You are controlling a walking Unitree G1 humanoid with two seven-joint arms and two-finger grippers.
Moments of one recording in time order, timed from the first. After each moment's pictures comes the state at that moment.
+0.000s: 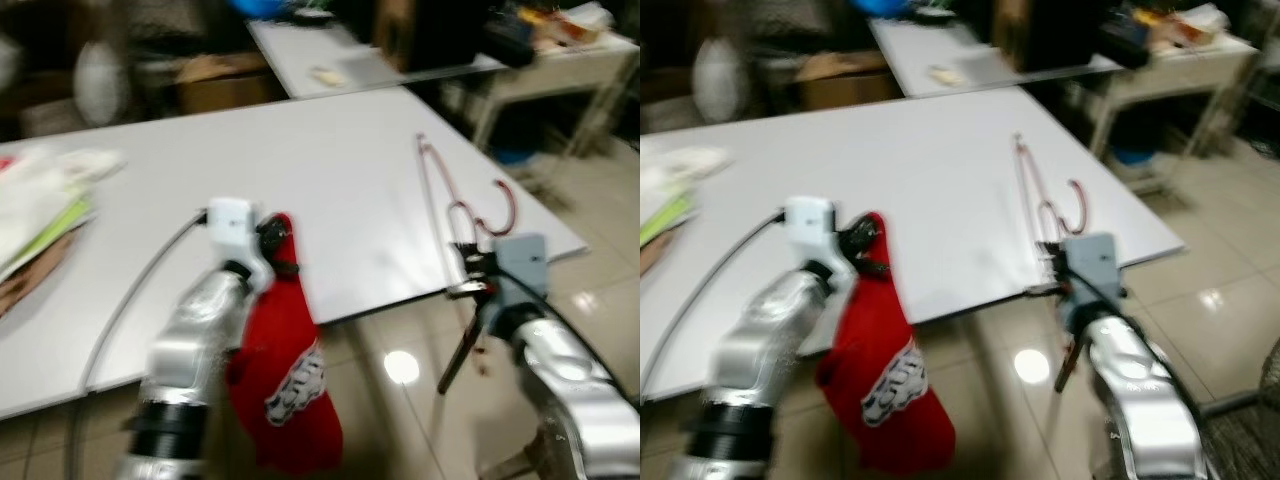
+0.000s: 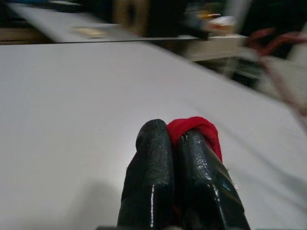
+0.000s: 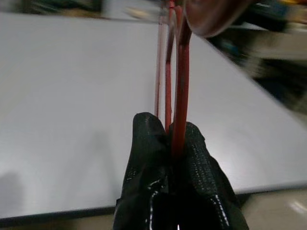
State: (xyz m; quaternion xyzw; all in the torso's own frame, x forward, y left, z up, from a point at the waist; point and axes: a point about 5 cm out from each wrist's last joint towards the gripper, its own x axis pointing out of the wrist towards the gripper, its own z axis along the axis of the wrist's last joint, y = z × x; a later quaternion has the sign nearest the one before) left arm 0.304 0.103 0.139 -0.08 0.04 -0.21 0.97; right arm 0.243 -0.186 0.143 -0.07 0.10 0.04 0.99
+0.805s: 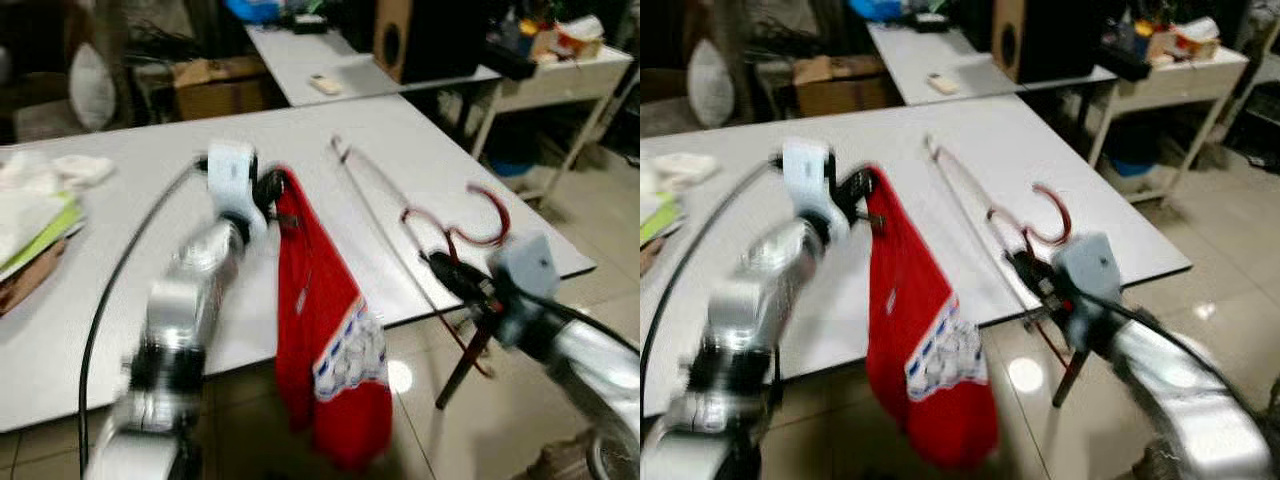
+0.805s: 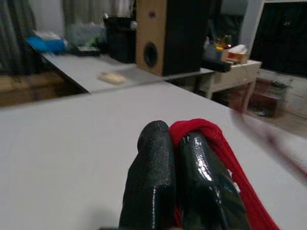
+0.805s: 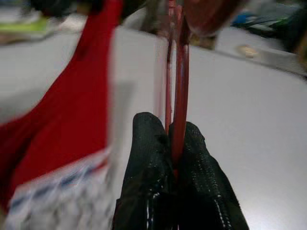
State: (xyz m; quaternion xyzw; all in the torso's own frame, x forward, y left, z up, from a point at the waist) left arm 0.350 0.131 0.196 -0.01 -0.02 -0.17 0.98; right arm 0.217 -0.182 0.174 -0.10 0.07 0.32 0.94
